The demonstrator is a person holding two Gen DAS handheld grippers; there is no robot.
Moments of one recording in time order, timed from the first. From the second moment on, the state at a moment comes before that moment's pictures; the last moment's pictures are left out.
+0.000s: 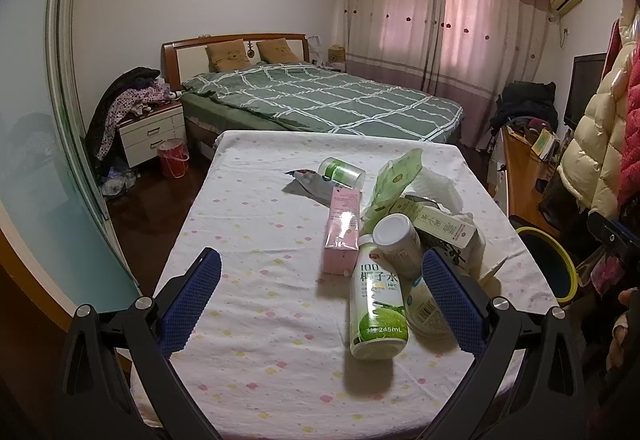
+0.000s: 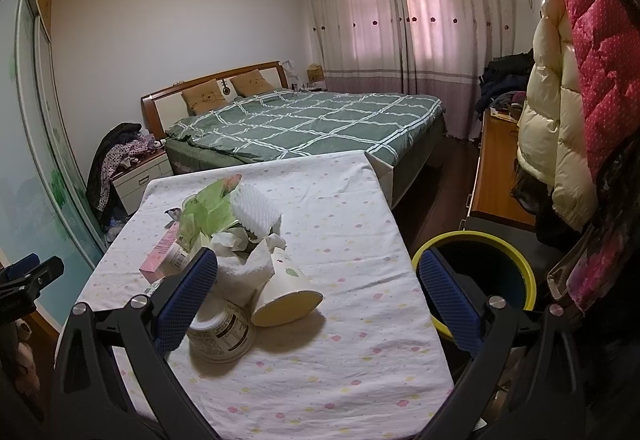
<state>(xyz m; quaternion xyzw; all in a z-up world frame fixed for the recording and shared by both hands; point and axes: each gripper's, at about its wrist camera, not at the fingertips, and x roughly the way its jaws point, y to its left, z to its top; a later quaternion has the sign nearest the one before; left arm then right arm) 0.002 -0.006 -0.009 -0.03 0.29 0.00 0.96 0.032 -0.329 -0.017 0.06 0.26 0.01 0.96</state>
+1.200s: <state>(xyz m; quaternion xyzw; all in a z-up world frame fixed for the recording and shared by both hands) 0.005 -0.012 -0.015 -0.03 0.30 0.00 0.95 0.035 -0.328 -0.021 0.06 0.27 0.02 0.96</state>
